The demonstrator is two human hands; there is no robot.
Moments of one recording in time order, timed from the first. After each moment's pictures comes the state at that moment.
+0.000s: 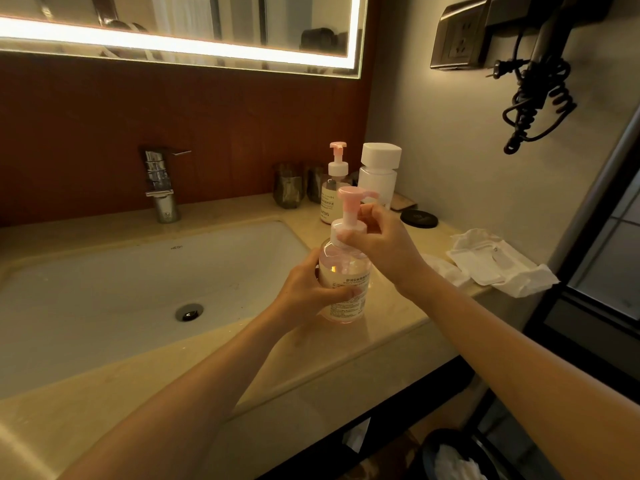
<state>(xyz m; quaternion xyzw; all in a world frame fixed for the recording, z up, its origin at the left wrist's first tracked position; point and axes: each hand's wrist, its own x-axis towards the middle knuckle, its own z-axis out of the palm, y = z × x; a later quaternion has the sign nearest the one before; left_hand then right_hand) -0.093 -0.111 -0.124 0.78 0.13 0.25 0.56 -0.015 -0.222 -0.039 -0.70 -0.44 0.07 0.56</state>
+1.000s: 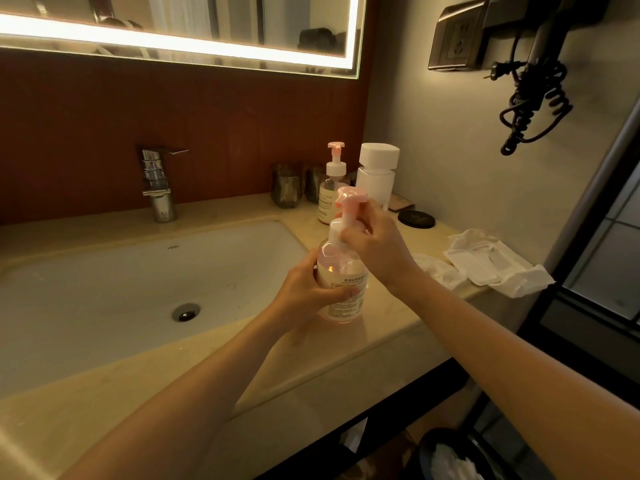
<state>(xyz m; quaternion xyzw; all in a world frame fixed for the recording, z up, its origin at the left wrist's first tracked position) -0.095 -0.112 -0.124 0.78 0.13 0.25 0.56 -0.025 -0.218 -0.038 -0.70 -0.47 0.04 0.54</state>
